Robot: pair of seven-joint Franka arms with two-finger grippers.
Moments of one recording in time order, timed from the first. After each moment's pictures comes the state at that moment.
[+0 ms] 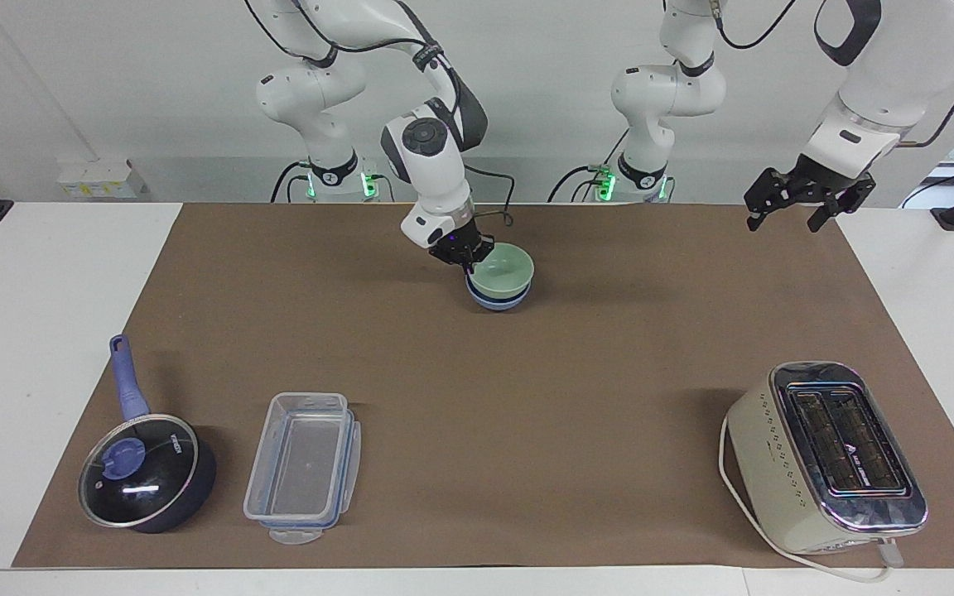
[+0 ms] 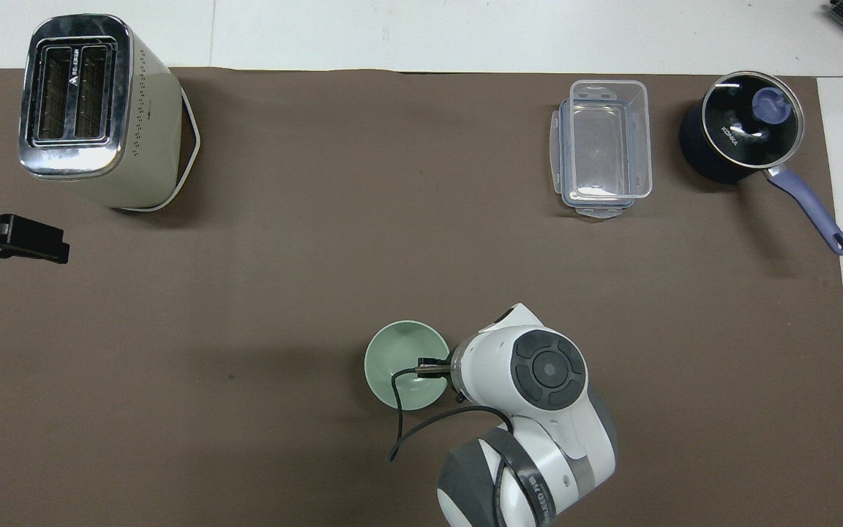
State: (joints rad) left arm -0.09 -0.03 0.03 -1.60 -0.02 1.55 0.02; right arm 0.61 0.04 0.02 -2.26 0.25 2.36 0.52
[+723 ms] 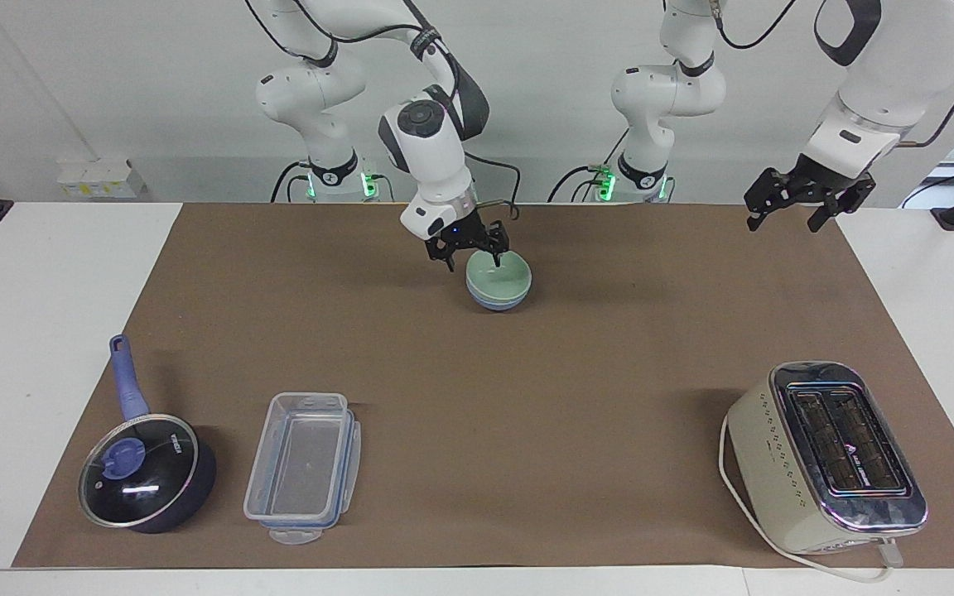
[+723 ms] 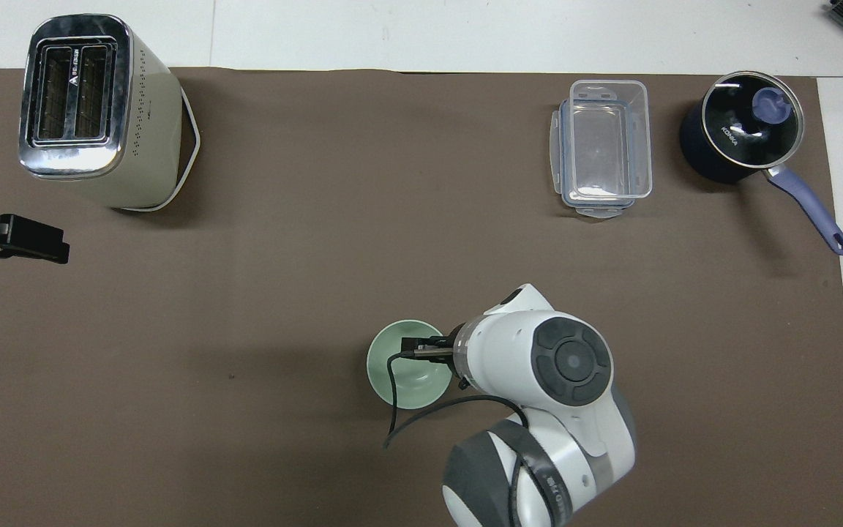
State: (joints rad) left arm -0.09 -0.03 0.03 -1.60 -0.02 1.55 0.02; right arm 0.58 -0.01 0.01 -2.18 0.25 2.31 0.52
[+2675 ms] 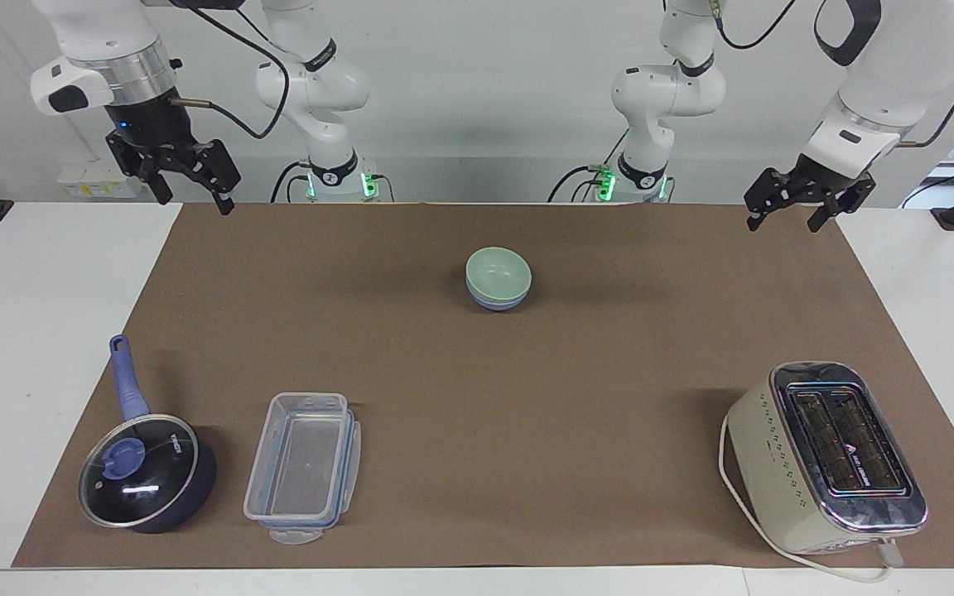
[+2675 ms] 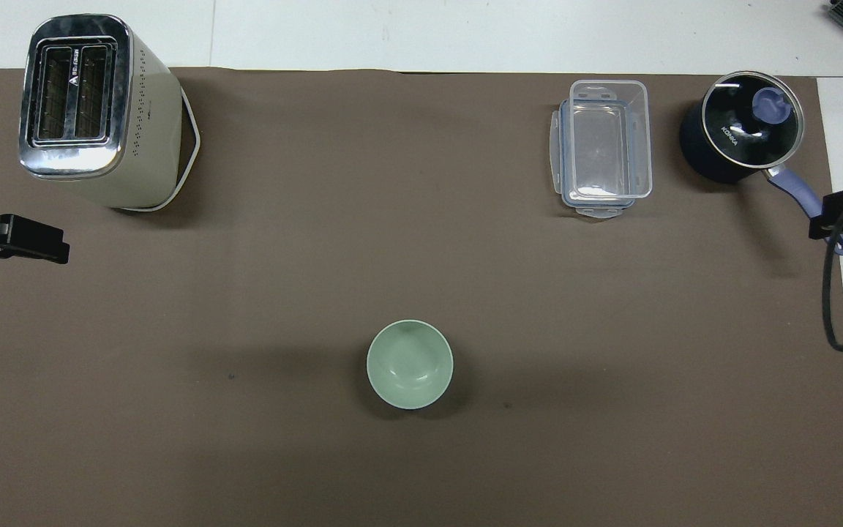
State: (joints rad) left arm -0.09 -0.03 0.03 -1.60 -0.02 1.55 0.02; right arm -0.02 0.01 -0.02 -1.43 -0.01 1.44 0.19
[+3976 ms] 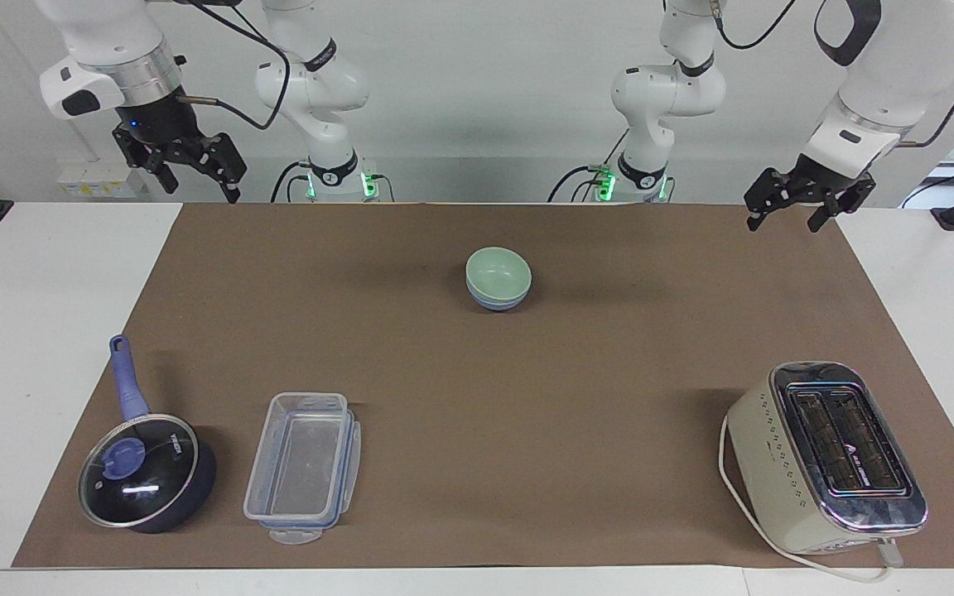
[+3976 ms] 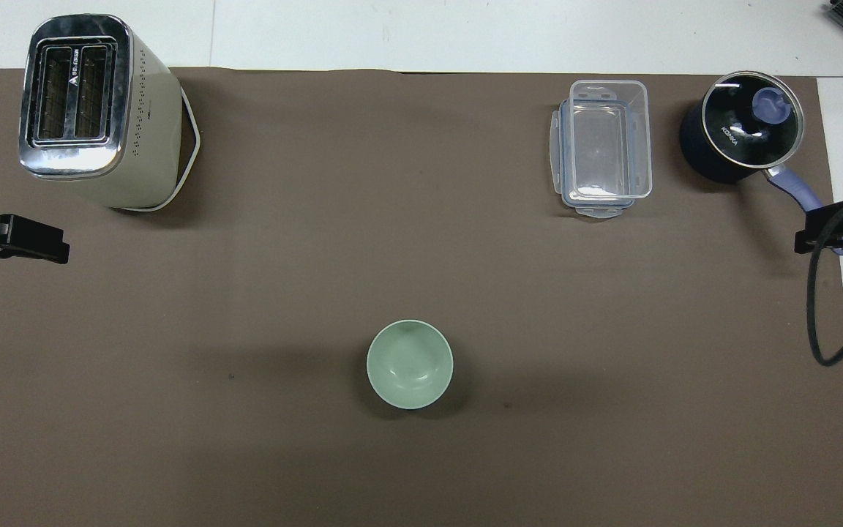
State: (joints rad) left arm -0.09 -0.03 0.03 -1.60 -0.02 1.55 0.02; right arm -0.01 -0.01 -0.02 -1.46 -0.01 1.43 0.19
